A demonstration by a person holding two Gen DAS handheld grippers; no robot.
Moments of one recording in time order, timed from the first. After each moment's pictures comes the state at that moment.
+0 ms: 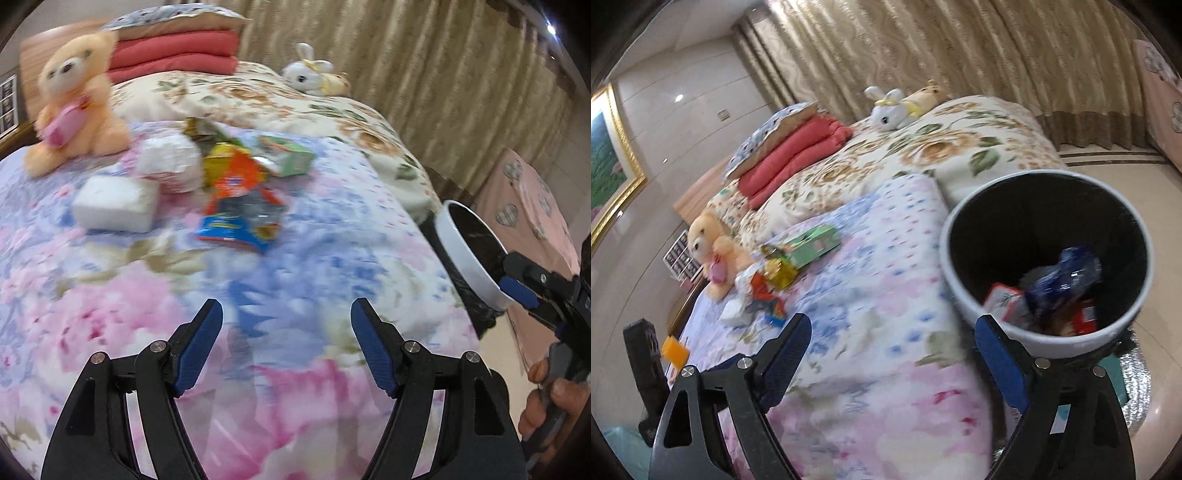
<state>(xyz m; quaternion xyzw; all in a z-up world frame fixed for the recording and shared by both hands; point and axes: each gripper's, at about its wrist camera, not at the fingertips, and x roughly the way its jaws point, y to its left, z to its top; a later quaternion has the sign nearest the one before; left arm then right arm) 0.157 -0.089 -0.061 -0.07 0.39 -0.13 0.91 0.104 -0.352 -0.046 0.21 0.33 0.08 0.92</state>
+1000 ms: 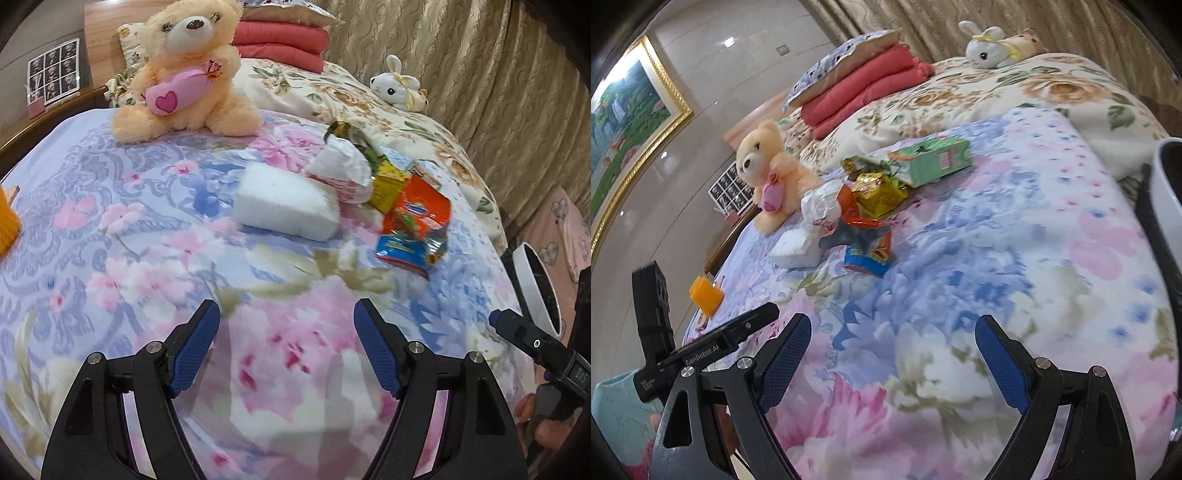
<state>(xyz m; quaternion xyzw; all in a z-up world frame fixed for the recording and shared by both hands) 0.179 0.029 -0.074 -0.10 0.41 -0.03 0.90 0.158 -0.225 -0.082 0.17 0.40 0.22 0.88</state>
